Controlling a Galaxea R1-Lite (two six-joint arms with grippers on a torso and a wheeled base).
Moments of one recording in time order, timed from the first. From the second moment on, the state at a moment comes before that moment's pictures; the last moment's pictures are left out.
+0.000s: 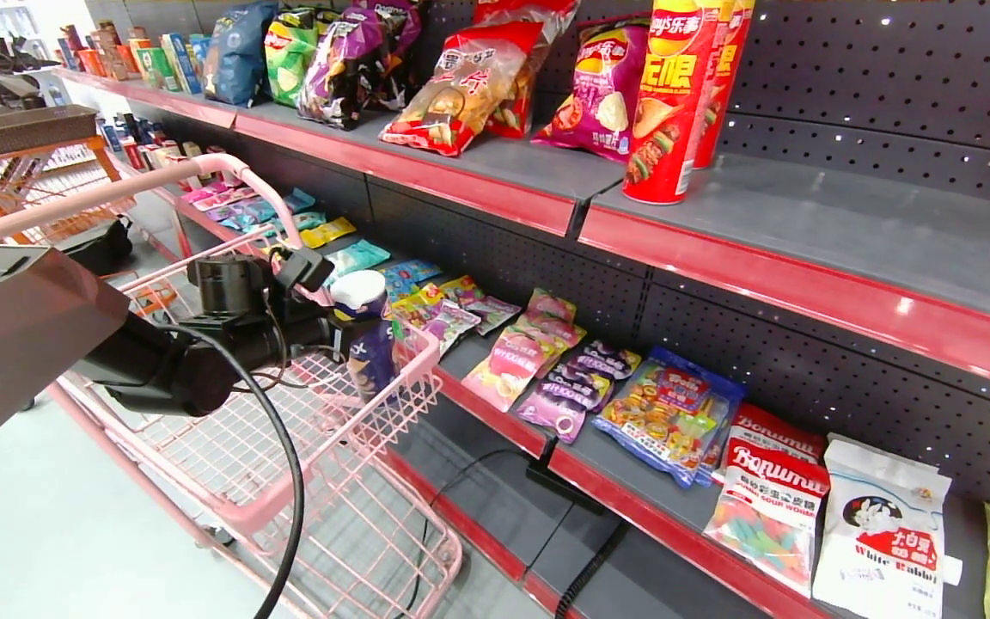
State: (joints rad) left arm -0.09 2.21 -1.12 -0.79 -0.51 0.23; right arm 0.00 0.00 0.00 0.00 -0.01 0.01
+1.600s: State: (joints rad) left arm 0.18 0.96 -0.41 -0.39 -0.51 0.08; right arm 0.00 0.00 0.00 0.00 -0.01 0.01
